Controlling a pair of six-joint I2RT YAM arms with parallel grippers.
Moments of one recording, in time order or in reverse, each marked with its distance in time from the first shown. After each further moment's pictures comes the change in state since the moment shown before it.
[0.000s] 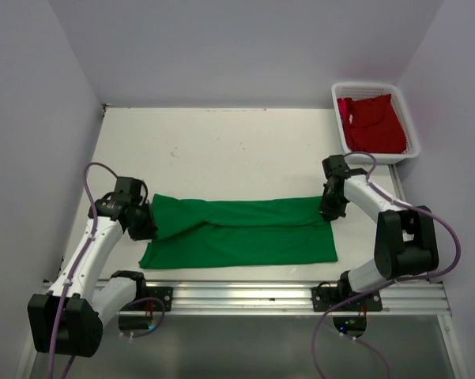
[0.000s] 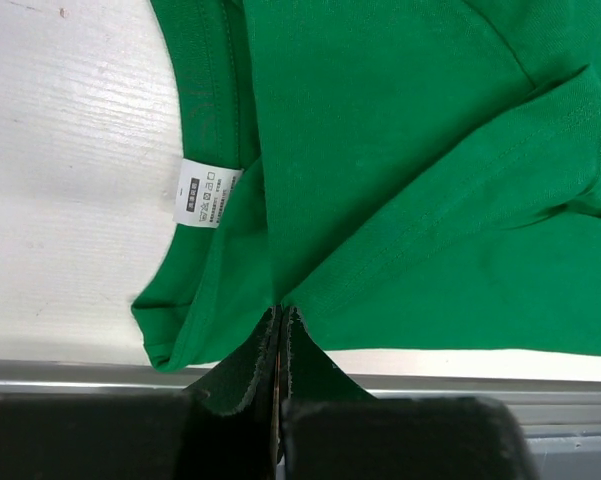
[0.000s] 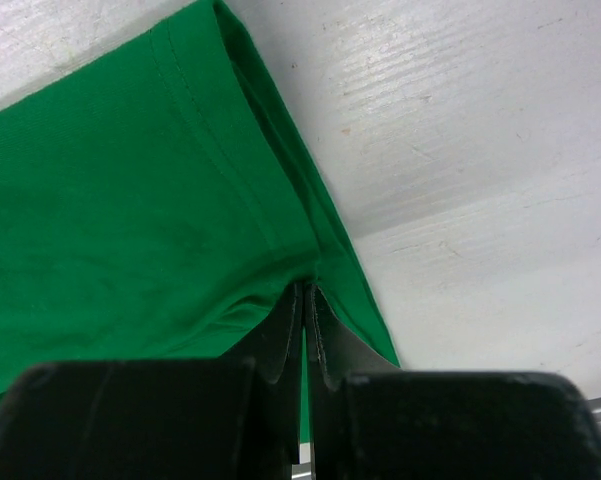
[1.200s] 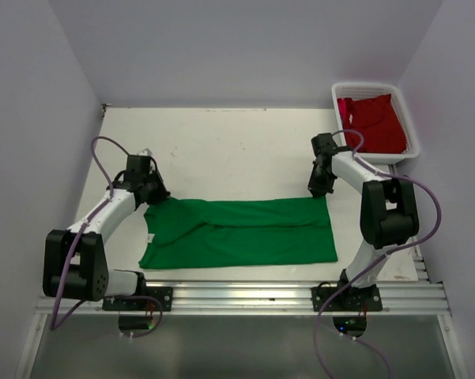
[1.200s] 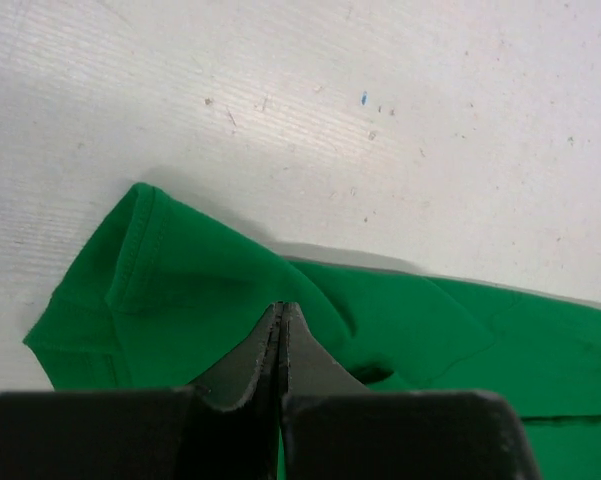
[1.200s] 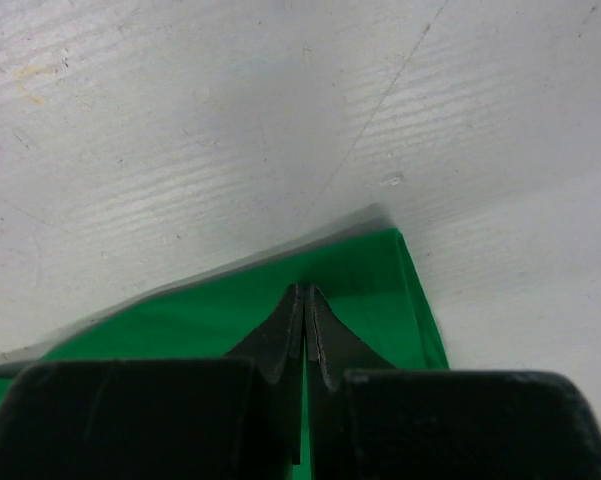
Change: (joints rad) left arm -0.007 0.355 0.050 0.611 0.015 -0.107; right arm 0.031 0.265 0.293 0.042 -0.005 0.019
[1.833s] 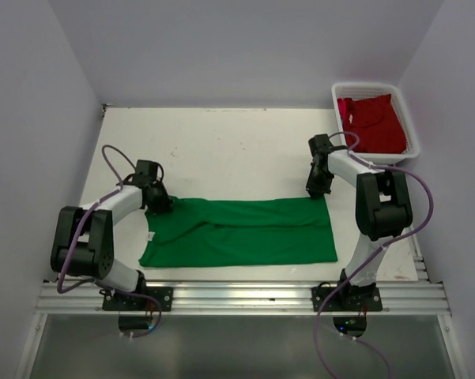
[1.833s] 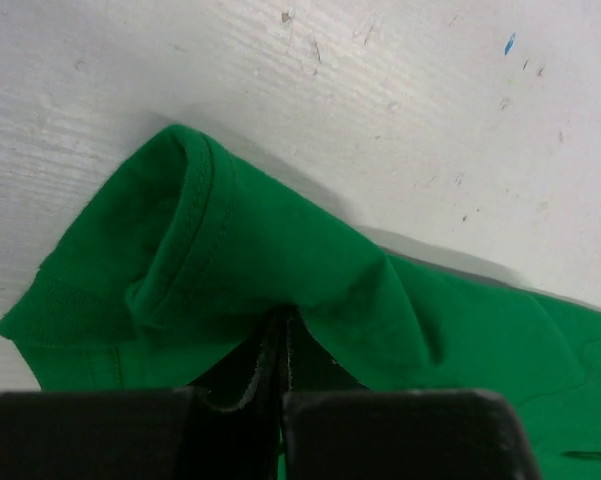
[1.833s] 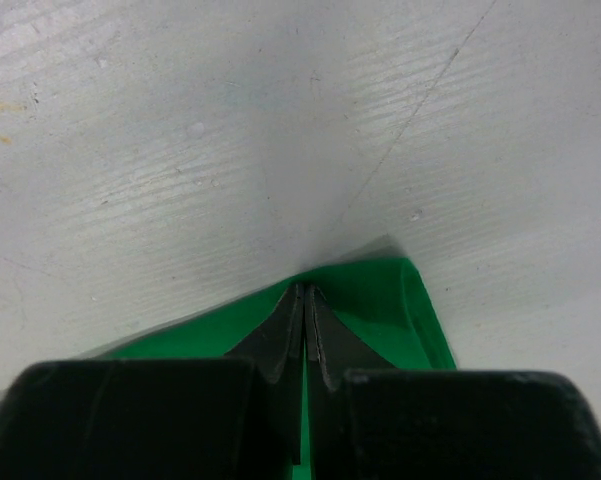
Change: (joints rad) left arm -0.013 0.169 -0.031 0.006 -0.046 -0.068; right arm 0.000 0.092 0.029 0.016 -0.003 0.013
